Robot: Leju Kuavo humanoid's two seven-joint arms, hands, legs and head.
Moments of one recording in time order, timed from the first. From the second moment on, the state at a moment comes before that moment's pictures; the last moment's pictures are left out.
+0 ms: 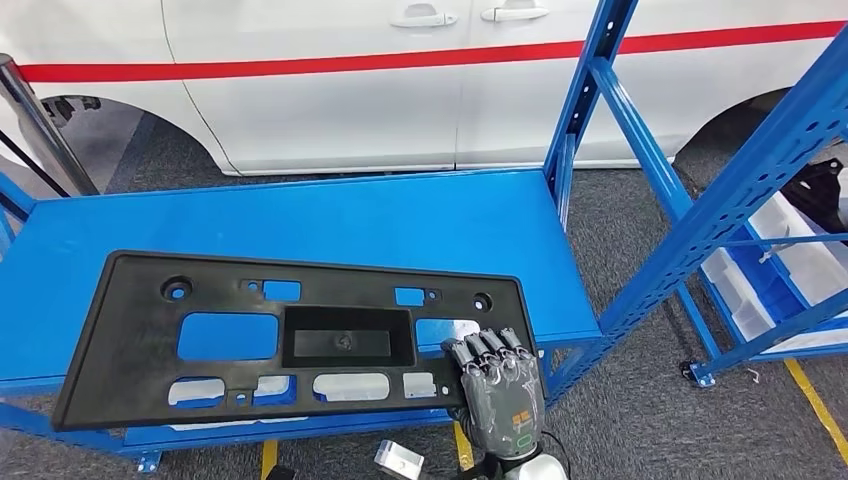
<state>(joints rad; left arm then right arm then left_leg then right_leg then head) -0.09 -0.22 0.89 -0.21 -1.15 0.20 -0.26 -0.02 -0.03 0.70 -1.65 1.55 -0.68 0.09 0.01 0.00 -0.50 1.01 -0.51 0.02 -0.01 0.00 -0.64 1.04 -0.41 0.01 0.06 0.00</state>
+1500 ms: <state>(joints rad) -0.09 -0.22 0.90 -0.21 -1.16 0.19 -0.26 -0.02 -0.03 0.68 -1.66 1.56 -0.69 0.09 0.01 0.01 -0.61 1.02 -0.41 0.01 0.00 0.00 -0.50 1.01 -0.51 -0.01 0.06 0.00</state>
